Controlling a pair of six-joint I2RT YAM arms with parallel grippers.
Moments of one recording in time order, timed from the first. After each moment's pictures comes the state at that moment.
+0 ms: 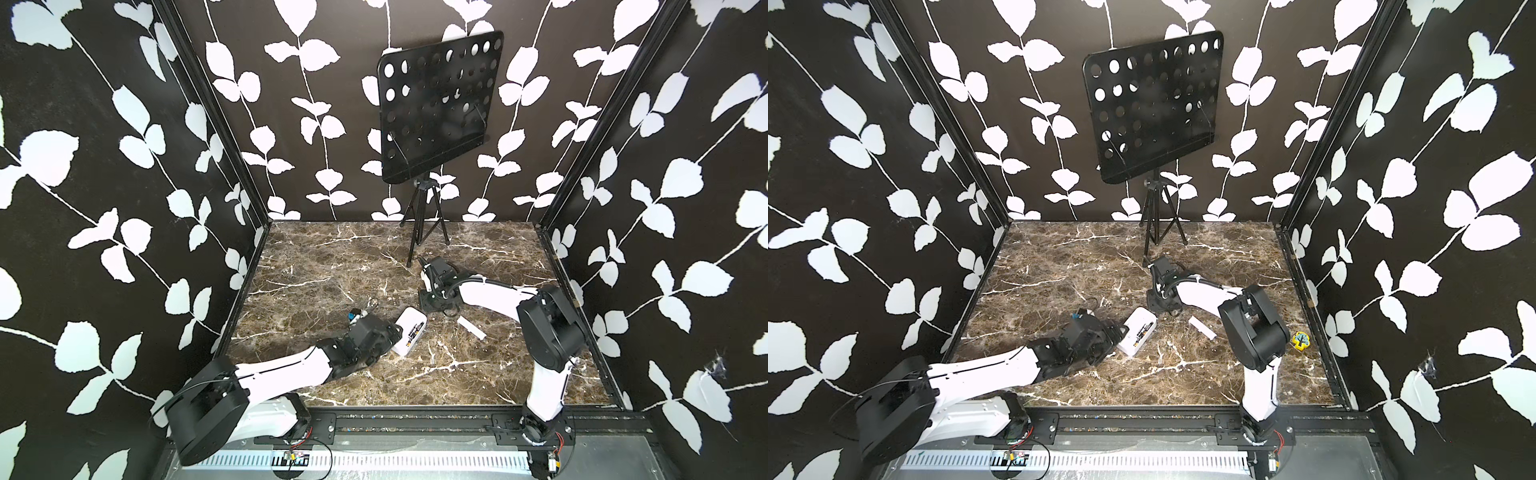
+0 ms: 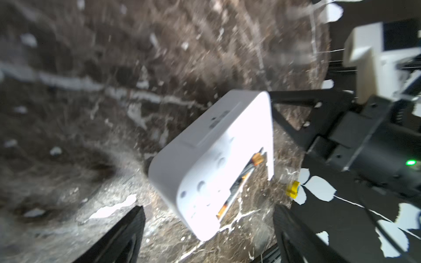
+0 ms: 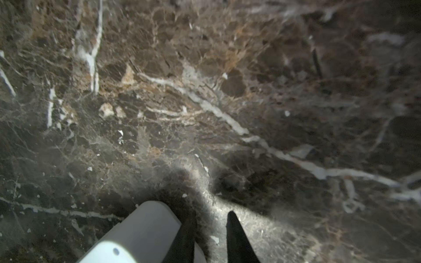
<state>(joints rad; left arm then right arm) -0.94 1.24 0.47 0.00 -0.07 -1.45 0.62 1.90 1.24 -0.50 -0.14 0.43</state>
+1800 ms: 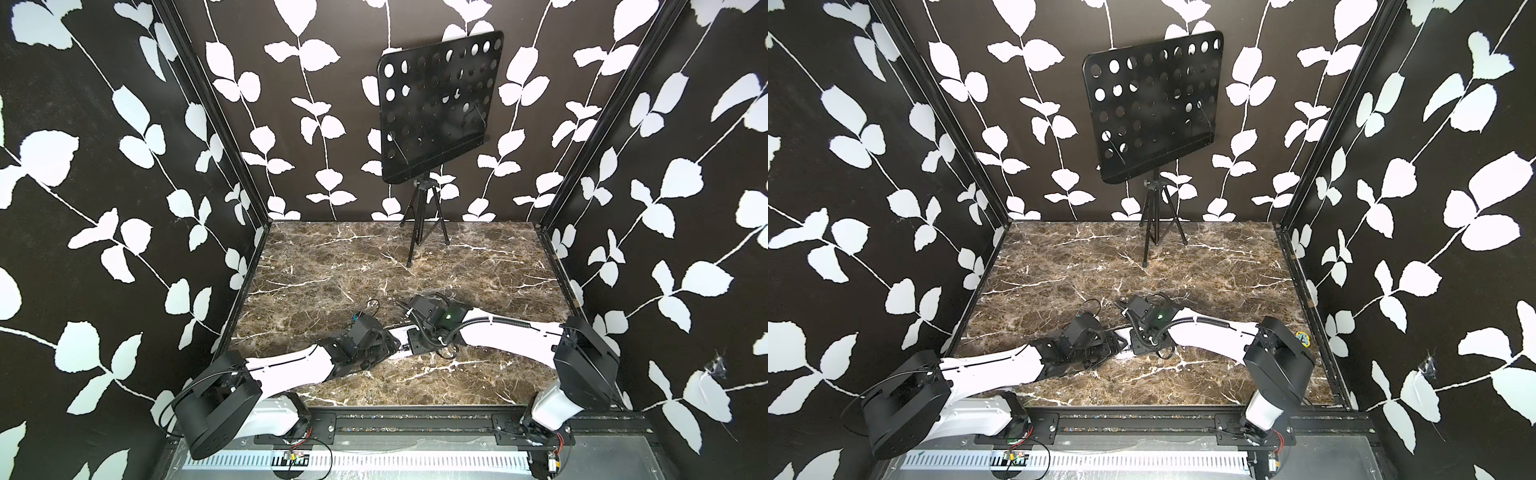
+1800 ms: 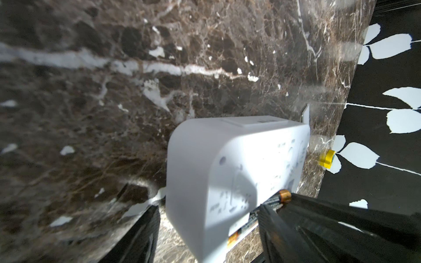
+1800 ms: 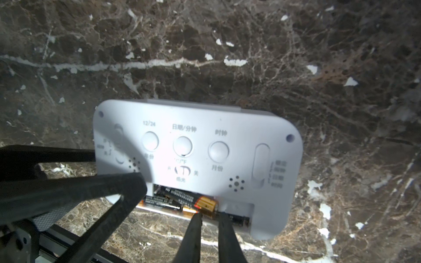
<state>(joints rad) -0.88 1.26 0.45 -0.03 0.12 -1.25 0.98 1.63 1.07 -0.66 0.01 0.68</state>
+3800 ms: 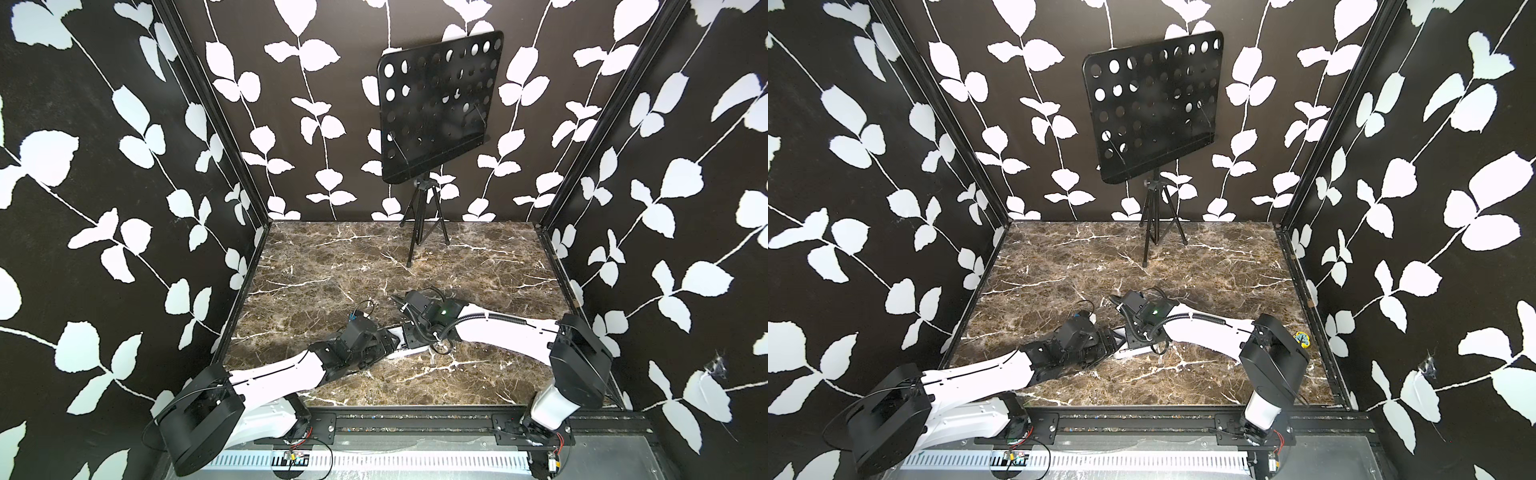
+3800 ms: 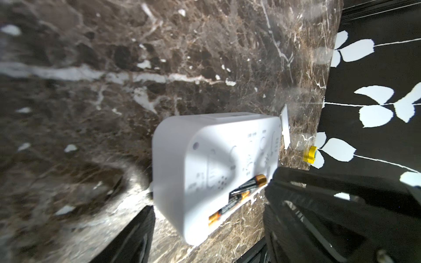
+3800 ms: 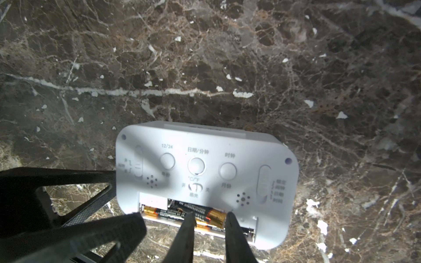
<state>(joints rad) -0.87 1.14 0.40 -0.02 0.09 -1.23 0.99 1.67 1.14 -0.66 0.05 0.66</state>
